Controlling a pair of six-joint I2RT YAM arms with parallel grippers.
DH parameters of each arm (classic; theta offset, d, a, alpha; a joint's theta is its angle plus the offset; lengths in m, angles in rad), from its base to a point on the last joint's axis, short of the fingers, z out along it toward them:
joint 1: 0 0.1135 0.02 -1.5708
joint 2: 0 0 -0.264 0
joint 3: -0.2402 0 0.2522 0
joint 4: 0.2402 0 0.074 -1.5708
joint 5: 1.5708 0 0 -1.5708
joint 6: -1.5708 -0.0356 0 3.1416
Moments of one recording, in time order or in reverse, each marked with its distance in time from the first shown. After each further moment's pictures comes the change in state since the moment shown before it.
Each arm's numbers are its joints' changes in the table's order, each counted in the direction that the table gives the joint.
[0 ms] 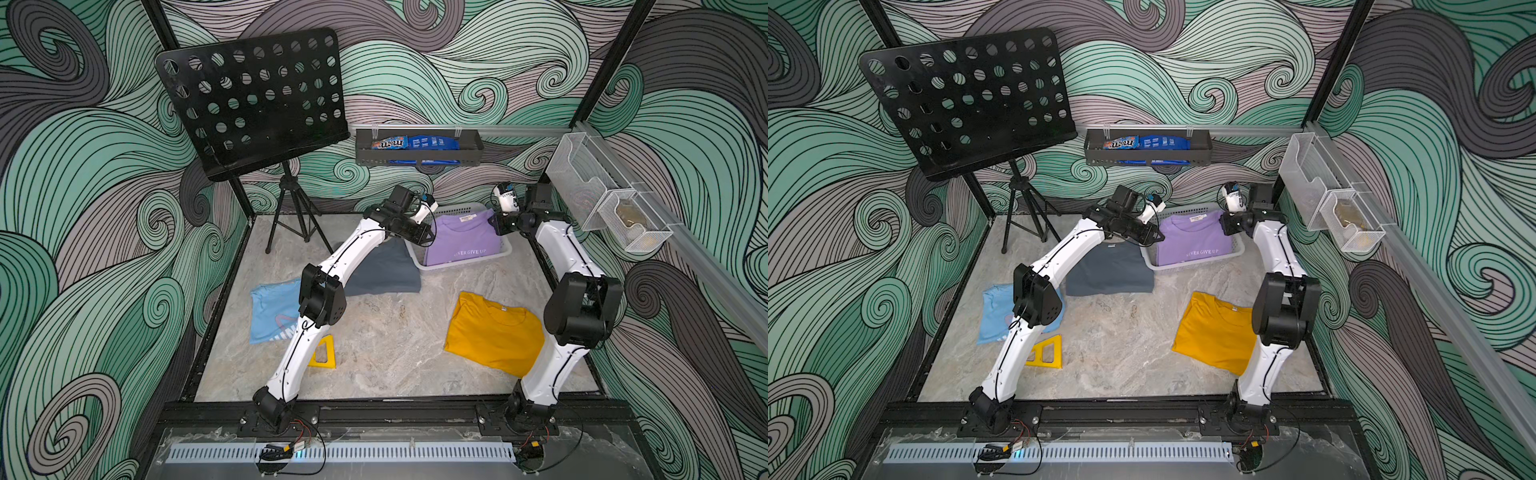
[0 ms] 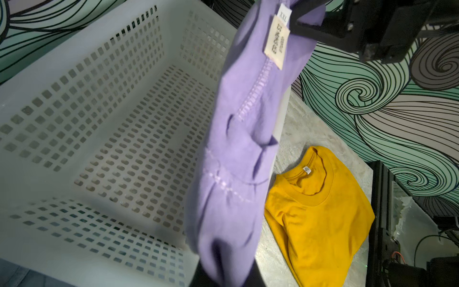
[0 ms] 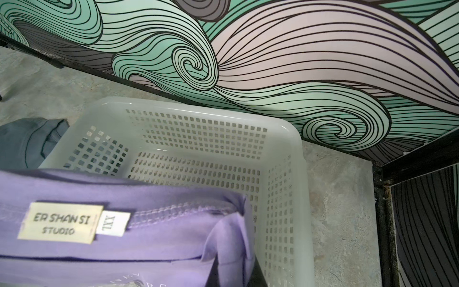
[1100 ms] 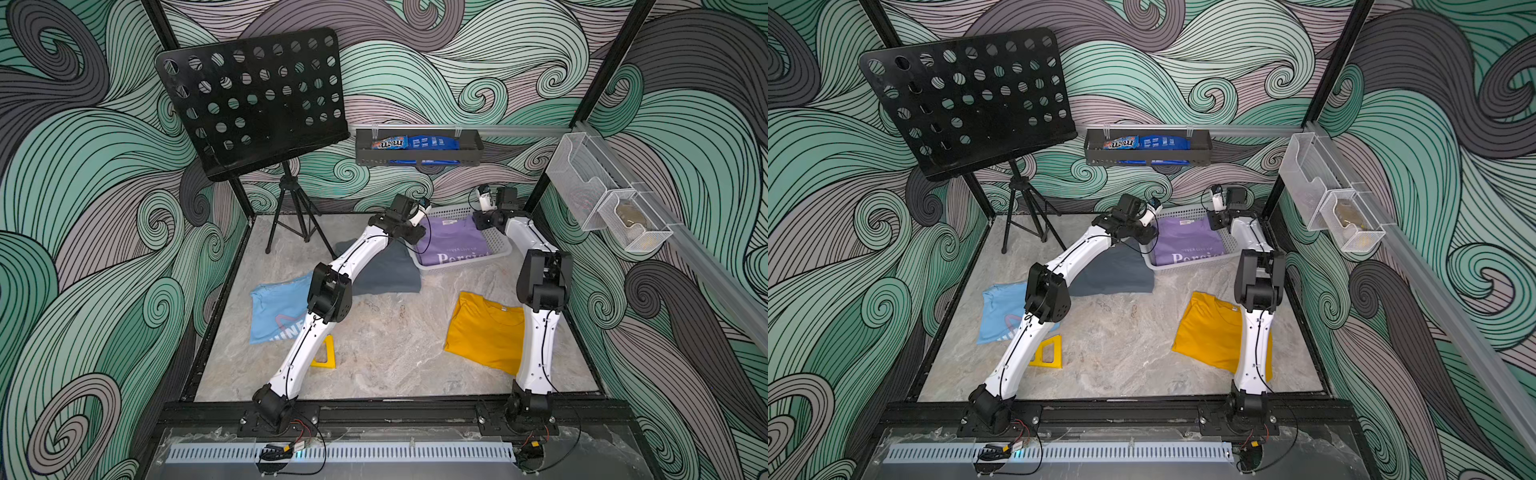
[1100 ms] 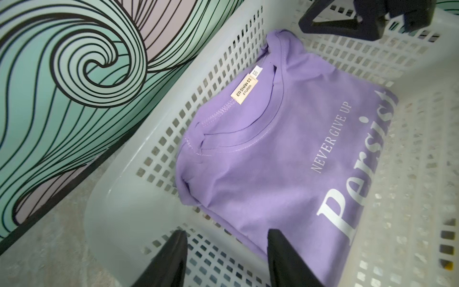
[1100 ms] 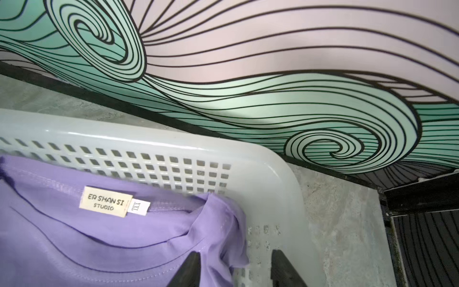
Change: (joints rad) left arm 0.016 0.164 -0.044 -0.223 -0.375 -0.220; right arm 0.066 0.449 -0.335 -0.180 0.206 -0.011
